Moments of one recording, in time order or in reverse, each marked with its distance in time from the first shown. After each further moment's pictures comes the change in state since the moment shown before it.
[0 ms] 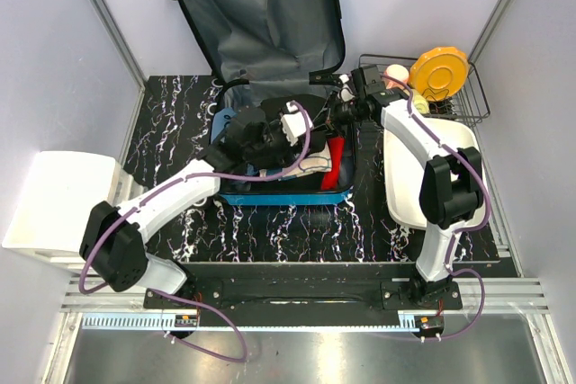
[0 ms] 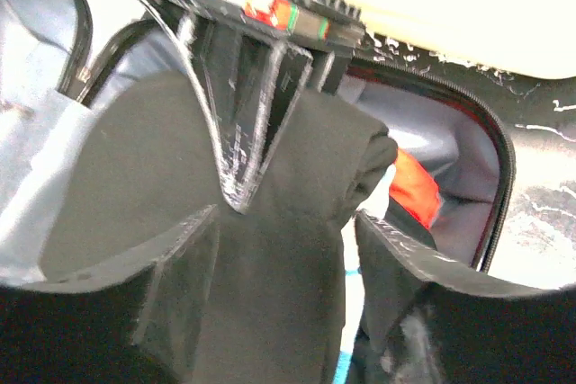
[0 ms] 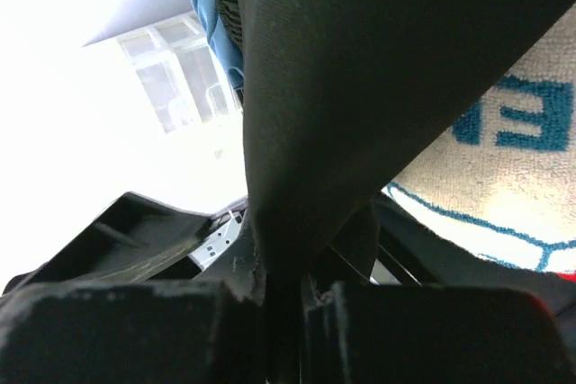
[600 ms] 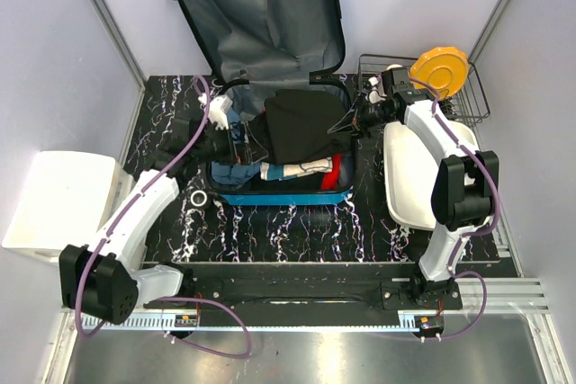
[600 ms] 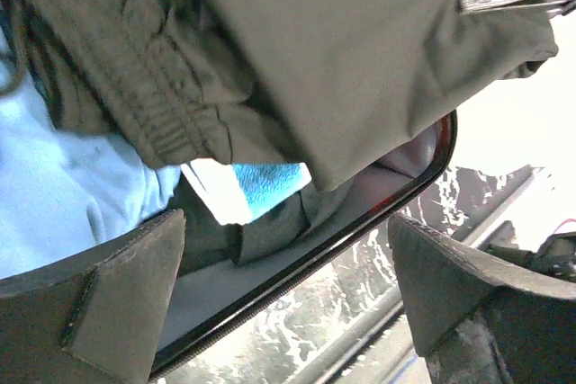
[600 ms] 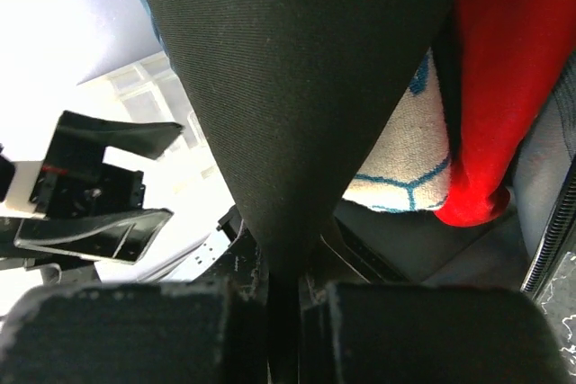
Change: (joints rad) left arm 0.373 -0.223 -0.048 -0.372 0.151 -0.760; right arm -0.169 -0.050 -0.077 -0.087 -0.005 -0.101
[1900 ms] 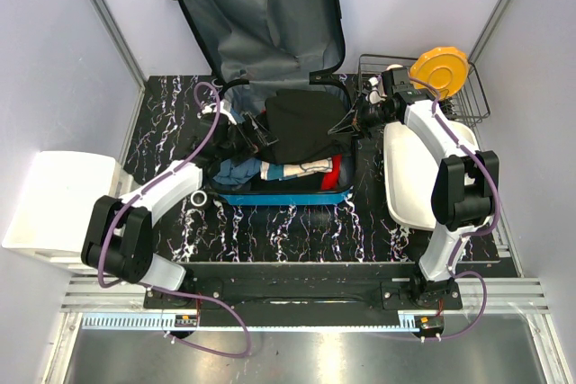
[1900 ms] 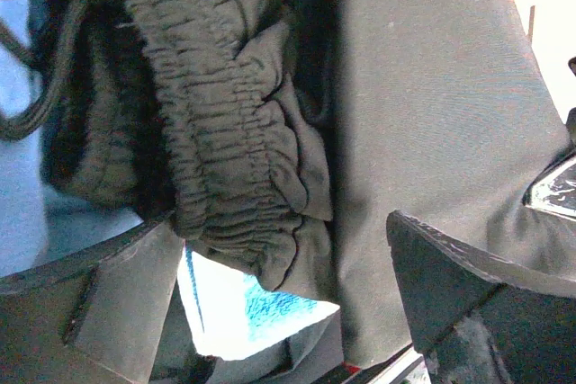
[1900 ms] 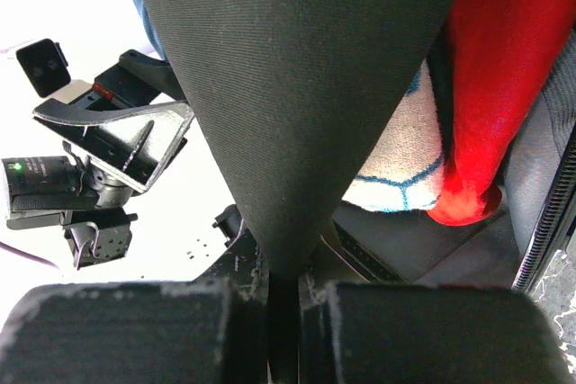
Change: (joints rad) left arm -0.060 0.242 -0.132 0.357 -0.234 -0.520; right arm 0.001 -0.001 0.001 -0.011 0.015 -0.020
